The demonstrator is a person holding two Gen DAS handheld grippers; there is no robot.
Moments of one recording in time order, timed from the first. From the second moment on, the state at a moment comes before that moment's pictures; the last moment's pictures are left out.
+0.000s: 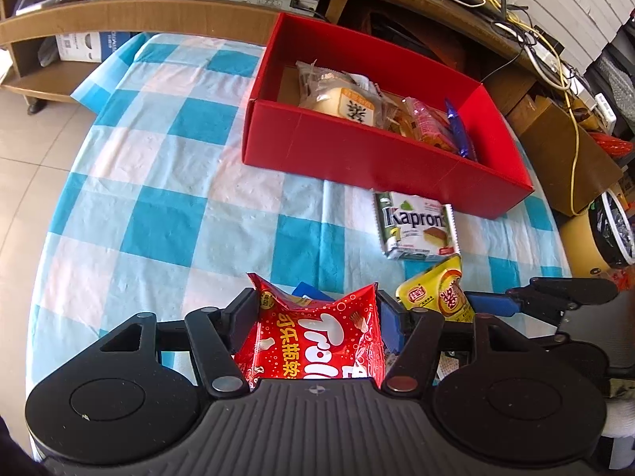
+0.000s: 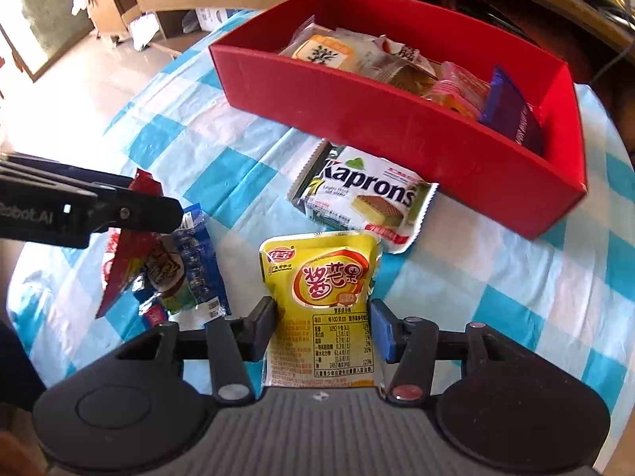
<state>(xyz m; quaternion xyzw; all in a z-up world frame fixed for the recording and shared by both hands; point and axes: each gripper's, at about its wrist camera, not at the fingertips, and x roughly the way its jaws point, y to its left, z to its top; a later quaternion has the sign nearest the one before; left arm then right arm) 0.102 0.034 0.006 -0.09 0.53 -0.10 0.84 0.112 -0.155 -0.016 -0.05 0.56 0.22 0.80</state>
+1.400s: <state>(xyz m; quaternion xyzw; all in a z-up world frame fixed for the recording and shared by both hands) 0.139 0.048 -0.019 -0.19 0.55 0.02 0.81 0.126 -0.171 0.030 0.00 0.51 0.23 0.83</state>
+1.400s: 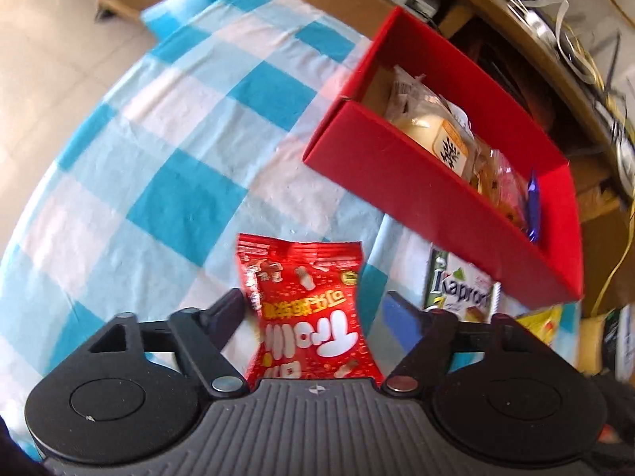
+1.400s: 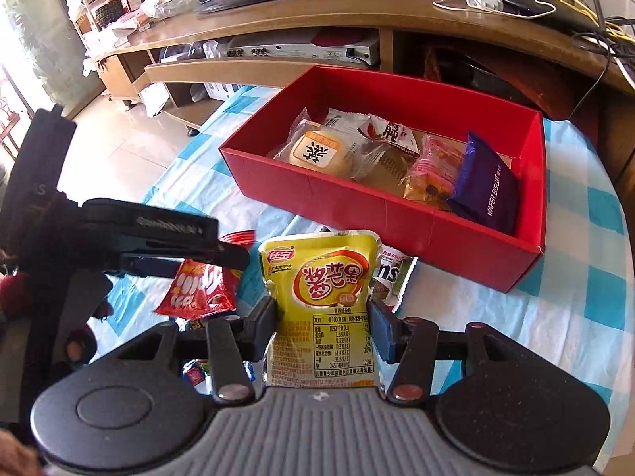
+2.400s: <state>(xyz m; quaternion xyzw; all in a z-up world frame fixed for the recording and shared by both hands) 0.136 -0.006 0.035 -0.08 0.48 -0.07 0.87 0.143 -0.190 0.053 0.04 0.48 0.20 0.86</state>
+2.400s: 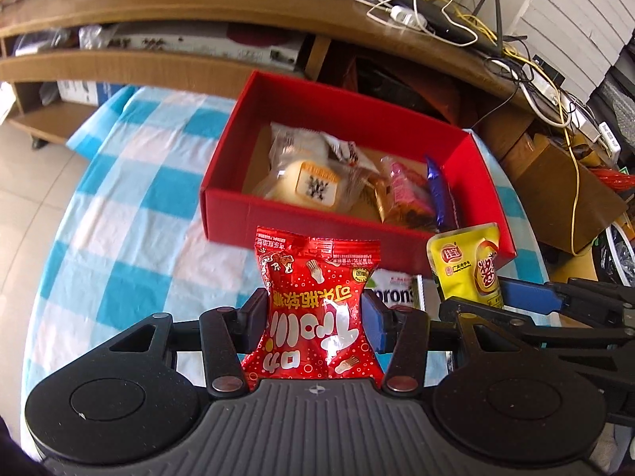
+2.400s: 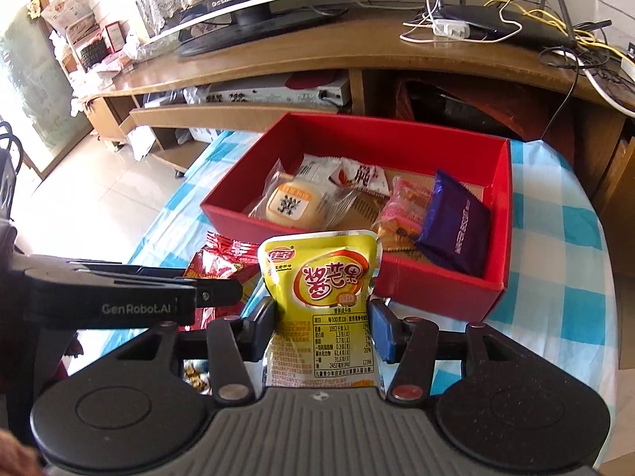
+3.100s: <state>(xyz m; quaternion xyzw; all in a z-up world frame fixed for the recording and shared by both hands) 0.156 -0.018 0.052 -0.06 0.45 -0.07 0.89 0.167 -0.192 0.063 0.06 0.46 0.18 0.87</state>
